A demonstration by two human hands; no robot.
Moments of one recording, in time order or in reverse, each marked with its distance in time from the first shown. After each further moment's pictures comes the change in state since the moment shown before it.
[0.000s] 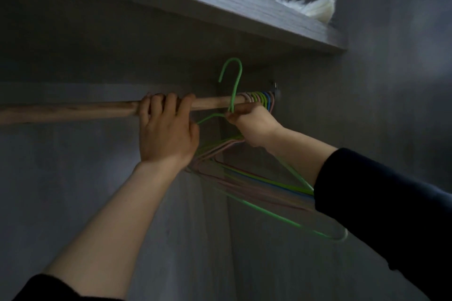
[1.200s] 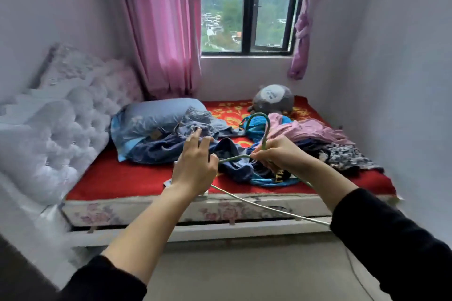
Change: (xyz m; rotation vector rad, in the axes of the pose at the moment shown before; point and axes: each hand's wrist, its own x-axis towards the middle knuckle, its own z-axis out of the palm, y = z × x) left_hand -0.232 0.679 -0.326 -1.412 -0.913 0.292; right_hand -0.596 0.194 -0.556 -0.182 0.355 0.886
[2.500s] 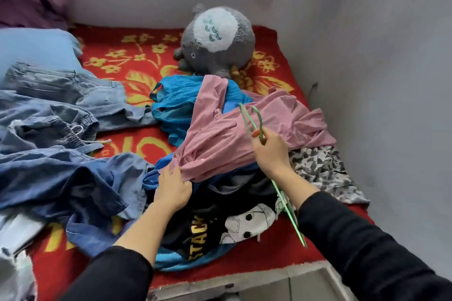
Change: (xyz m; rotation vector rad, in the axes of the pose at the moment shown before) left_hand 0.512 0.005 0.633 -0.030 -0.680 -0.489; right_hand 0.596 0.388 -0.377 -0.320 0.427 0.317
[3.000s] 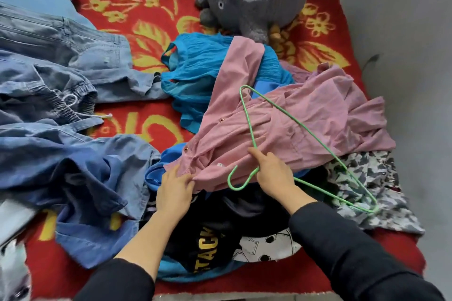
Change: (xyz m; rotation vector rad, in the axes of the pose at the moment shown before) left_hand 0.103 -0.053 0.061 0.070 0.037 -0.069; right_hand 0.098 0.086 0.136 -0.613 -0.528 -0.073
